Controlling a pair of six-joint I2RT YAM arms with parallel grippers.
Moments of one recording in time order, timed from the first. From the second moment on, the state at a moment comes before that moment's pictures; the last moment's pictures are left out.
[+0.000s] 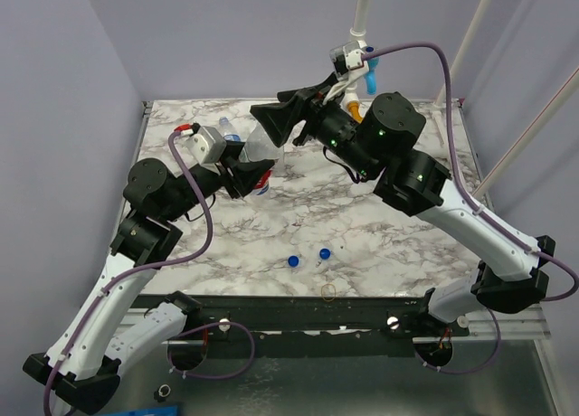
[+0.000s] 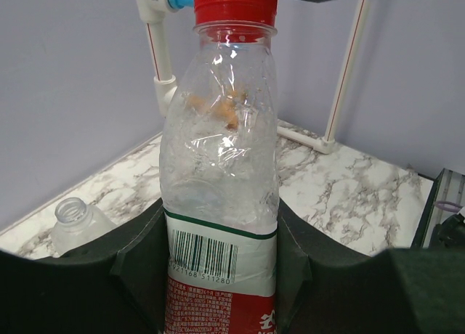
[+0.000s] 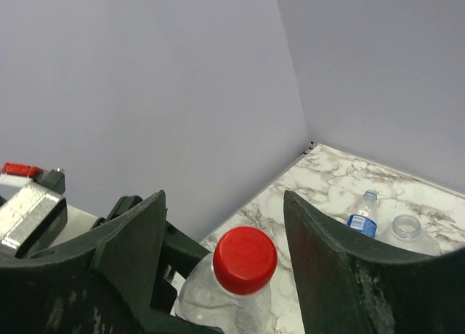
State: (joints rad) left arm -0.50 0.82 1.08 -0.08 0.43 -0.08; right arm 1.06 1.46 1.83 -0.15 0.19 0.25
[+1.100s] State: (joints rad) left arm -0.50 0.83 1.04 0.00 0.32 -0.07; right arm 0.91 1.55 1.88 -0.17 -0.05 0.41
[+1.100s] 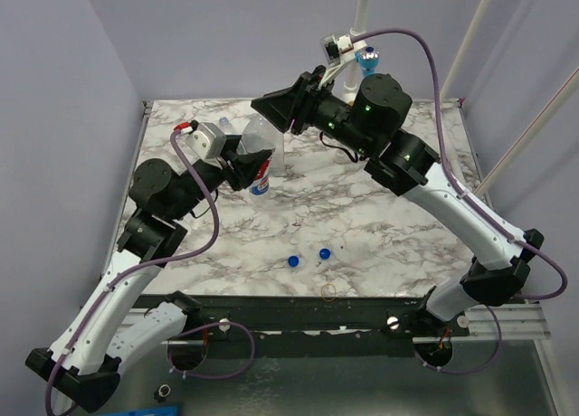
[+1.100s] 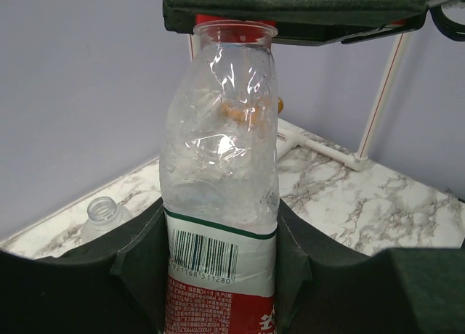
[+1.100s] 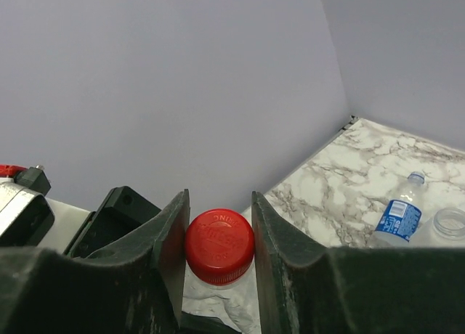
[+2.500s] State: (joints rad) left arm -0.49 0.92 1.08 0.00 0.63 -0.14; right arm 0.67 1.57 1.74 0.30 -0.70 0.51
